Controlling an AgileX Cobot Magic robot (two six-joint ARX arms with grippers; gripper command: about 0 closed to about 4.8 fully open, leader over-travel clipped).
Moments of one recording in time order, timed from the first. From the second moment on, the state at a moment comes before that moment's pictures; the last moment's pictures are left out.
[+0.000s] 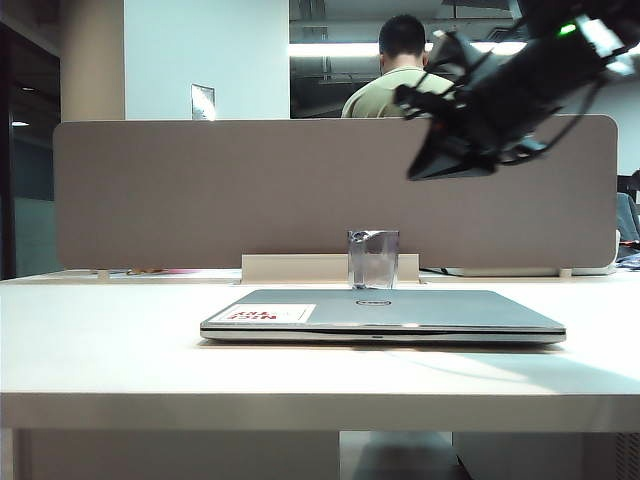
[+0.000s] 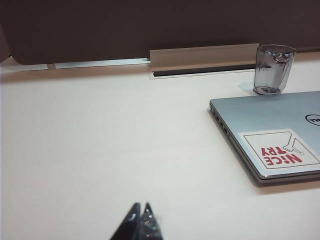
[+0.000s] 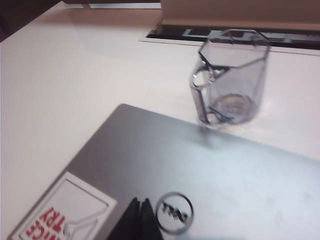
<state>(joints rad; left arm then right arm) -0.06 0.00 0.00 -0.04 0.13 0.05 0.38 1.55 0.91 0.30 -0.14 0.16</state>
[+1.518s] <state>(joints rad) -0.06 0.00 0.01 -0.04 0.13 0.05 0.44 2.21 1.66 0.05 -0.05 0.19</state>
